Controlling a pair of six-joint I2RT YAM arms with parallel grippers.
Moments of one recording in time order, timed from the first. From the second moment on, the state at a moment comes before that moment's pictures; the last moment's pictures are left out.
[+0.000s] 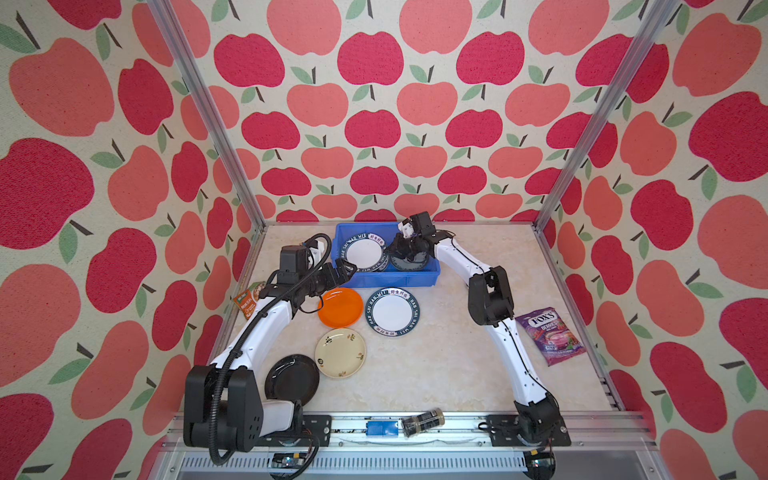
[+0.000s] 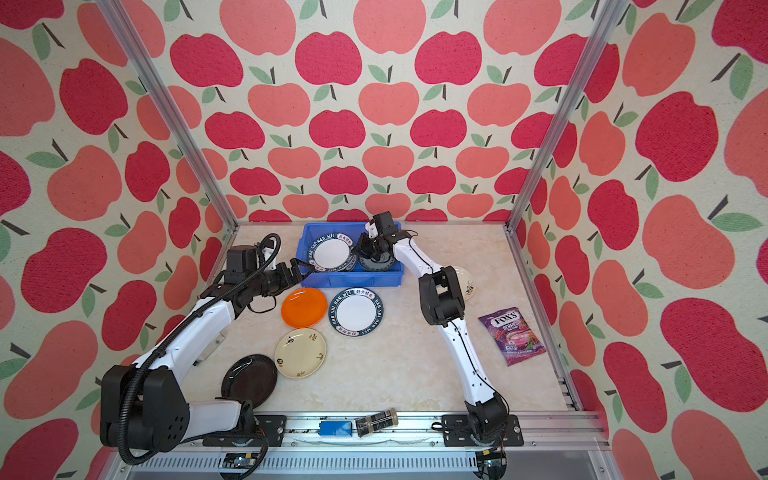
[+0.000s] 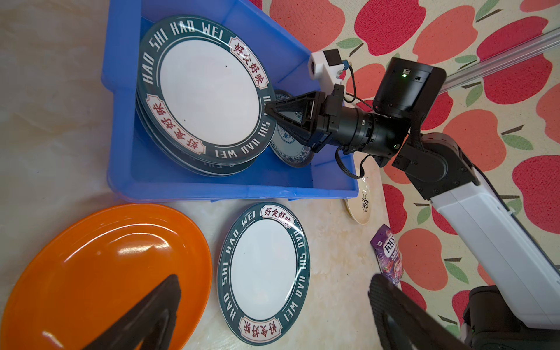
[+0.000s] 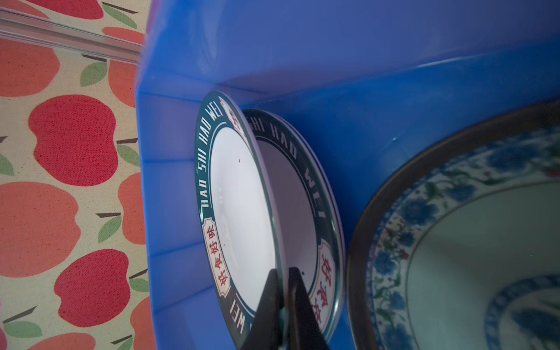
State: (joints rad) left arm -0.10 1.32 0.93 -0.27 0.55 -0.52; right arm 0.54 2.65 2.38 -0.51 -0.60 0.75
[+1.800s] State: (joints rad) left arm -0.56 1.77 1.39 -0.21 0.57 -0.50; right arm -0.05 1.31 0.80 -0.34 -0.36 0.62
